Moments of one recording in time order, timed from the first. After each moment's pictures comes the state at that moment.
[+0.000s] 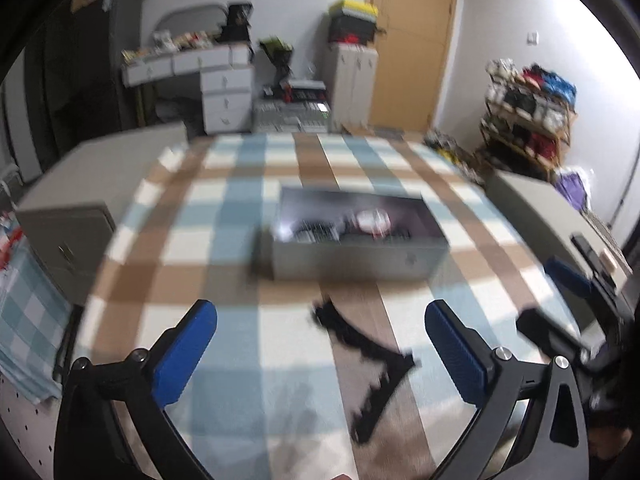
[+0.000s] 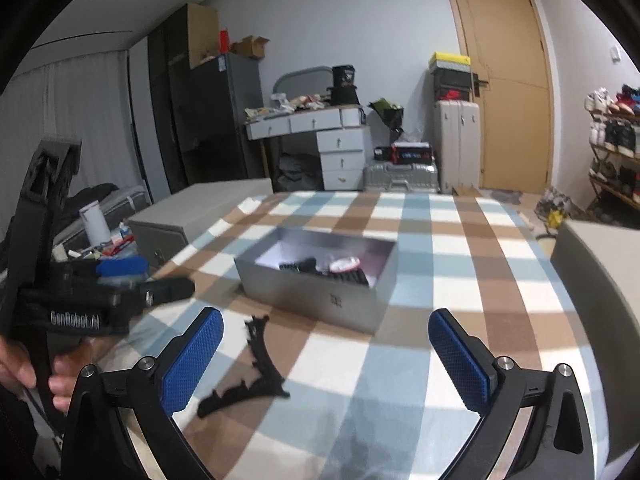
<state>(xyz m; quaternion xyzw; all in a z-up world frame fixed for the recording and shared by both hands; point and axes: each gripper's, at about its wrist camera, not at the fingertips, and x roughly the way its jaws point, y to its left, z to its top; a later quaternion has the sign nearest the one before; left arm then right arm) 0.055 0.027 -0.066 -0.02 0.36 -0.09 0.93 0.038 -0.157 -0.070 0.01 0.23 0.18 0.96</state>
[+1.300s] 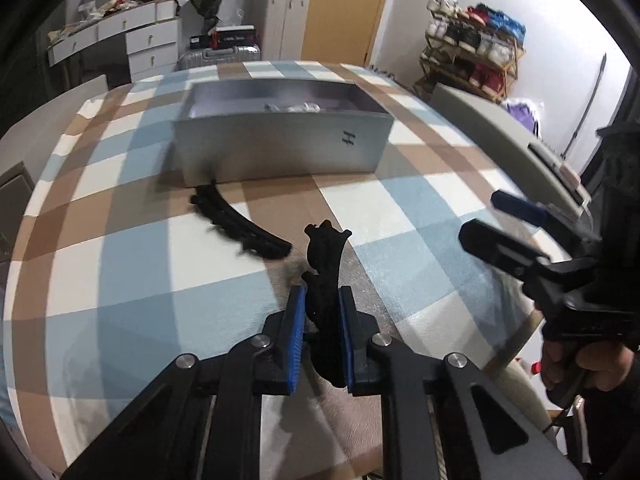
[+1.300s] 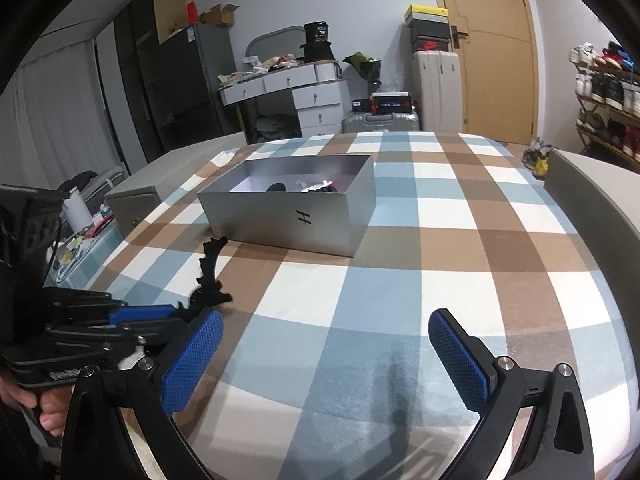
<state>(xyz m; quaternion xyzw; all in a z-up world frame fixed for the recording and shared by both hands) 0.040 0.012 -0.107 0.00 0.43 -0.21 0.88 0.045 -0.169 -0.118 0.03 0.31 0.16 0.94</state>
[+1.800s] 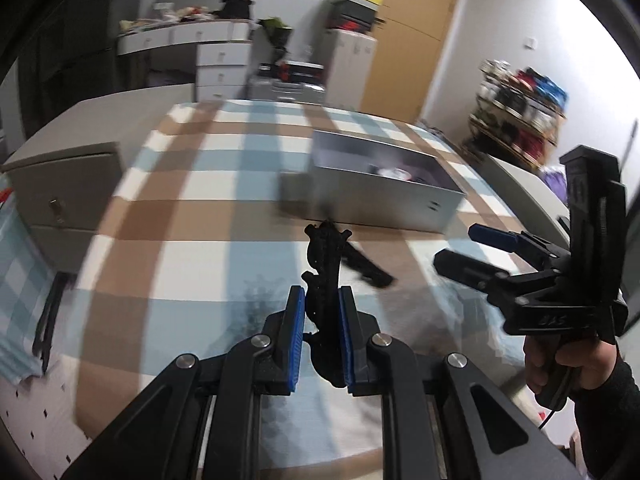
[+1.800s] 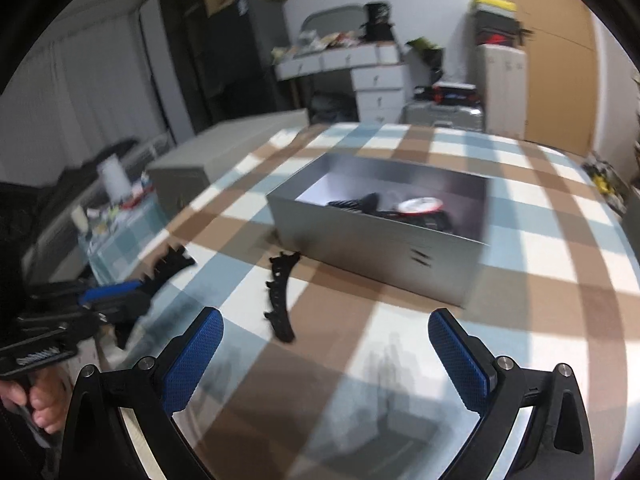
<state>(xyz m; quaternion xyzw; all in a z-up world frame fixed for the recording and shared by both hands) 0.031 0.085 -0.087 -0.06 0.38 -0.11 0.92 0.097 -0.088 -0.110 -0.02 0.34 0.25 0.90</state>
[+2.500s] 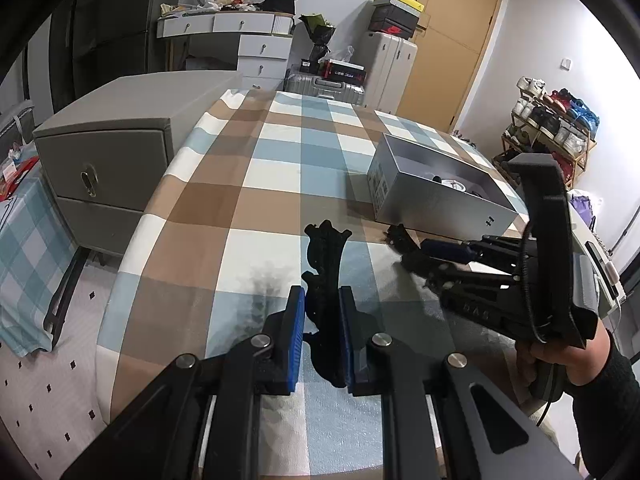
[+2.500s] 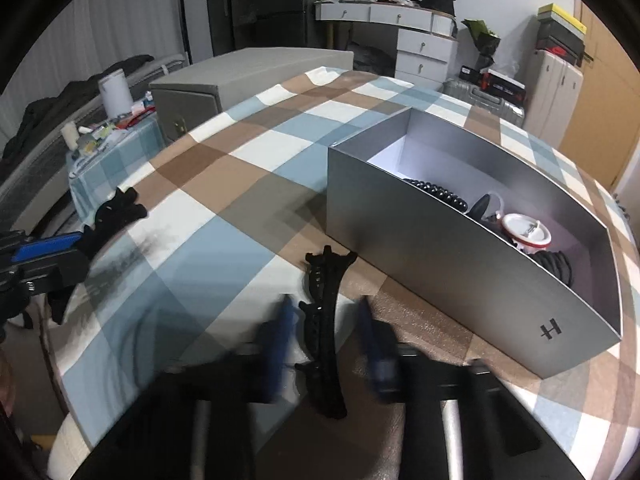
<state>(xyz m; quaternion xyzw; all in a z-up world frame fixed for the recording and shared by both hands) 0.032 0.126 -0.097 -0.09 0.39 -0.07 0.92 0.135 -0.014 -0.142 -0.14 0.39 0.27 0.87</state>
